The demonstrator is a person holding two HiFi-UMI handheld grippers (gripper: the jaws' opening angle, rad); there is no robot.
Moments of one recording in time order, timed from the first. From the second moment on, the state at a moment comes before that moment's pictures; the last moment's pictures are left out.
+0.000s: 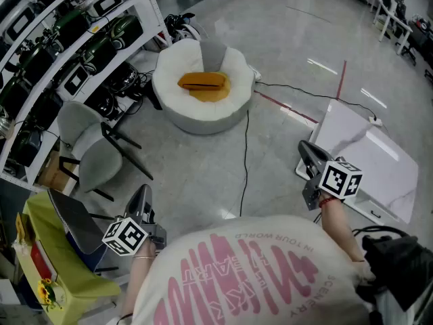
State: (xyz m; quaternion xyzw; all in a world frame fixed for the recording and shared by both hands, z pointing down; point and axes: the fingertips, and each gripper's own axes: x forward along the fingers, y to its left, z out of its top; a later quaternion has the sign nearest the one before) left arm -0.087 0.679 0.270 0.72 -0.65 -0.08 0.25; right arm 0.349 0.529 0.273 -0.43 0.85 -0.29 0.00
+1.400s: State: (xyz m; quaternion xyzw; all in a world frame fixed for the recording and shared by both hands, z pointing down) left arm -0.085 0.573 0.278 0.75 -0.62 -0.01 0.23; right arm 0.336 0.478 0.295 -0.46 0.83 -0.32 -0.01
